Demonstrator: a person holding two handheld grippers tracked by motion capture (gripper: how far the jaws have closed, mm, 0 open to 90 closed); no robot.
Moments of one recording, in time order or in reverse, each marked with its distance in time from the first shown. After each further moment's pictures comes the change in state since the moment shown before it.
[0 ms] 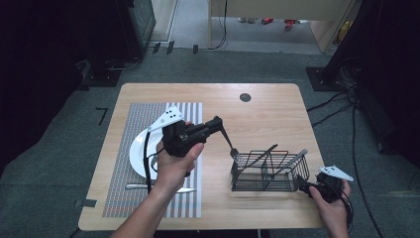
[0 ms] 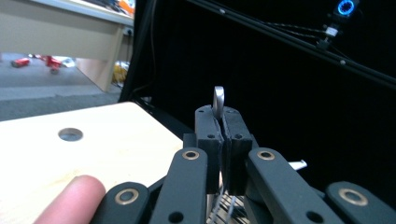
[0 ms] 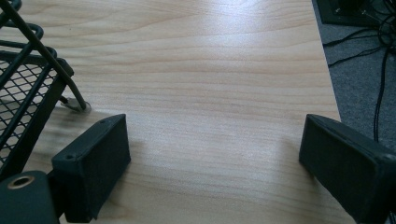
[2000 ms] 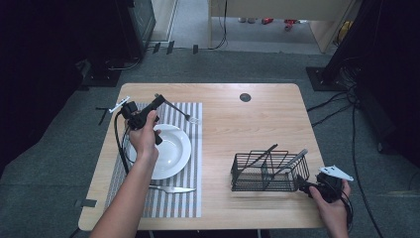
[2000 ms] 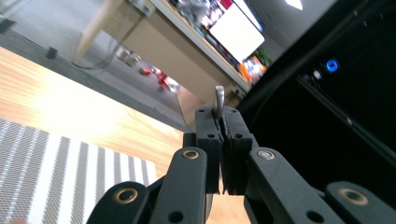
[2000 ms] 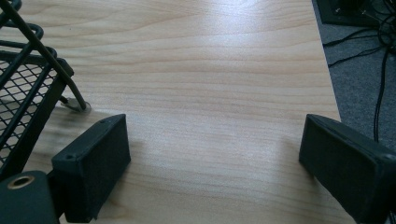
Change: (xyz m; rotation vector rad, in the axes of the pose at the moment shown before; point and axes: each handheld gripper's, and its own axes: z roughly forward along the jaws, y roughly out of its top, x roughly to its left) left arm 0.210 -0.044 -0.027 -0.300 0.407 -0.441; right arm 0.000 0.000 0.000 0.001 0.000 0.000
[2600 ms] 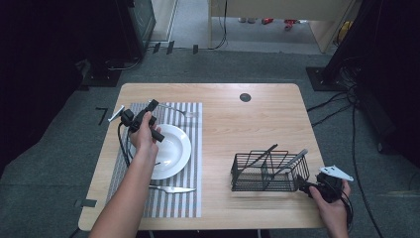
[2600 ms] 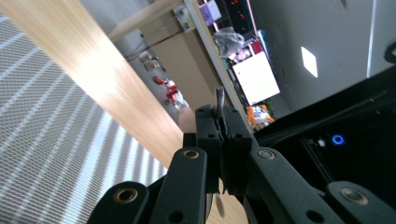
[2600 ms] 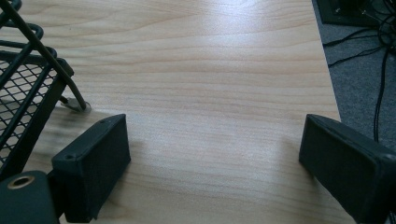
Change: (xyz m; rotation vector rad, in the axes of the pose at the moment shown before) left arm 0.063 -0.021 0.018 -0.107 0.085 -0.334; right arm 0.000 0.000 0.000 0.000 0.000 0.000
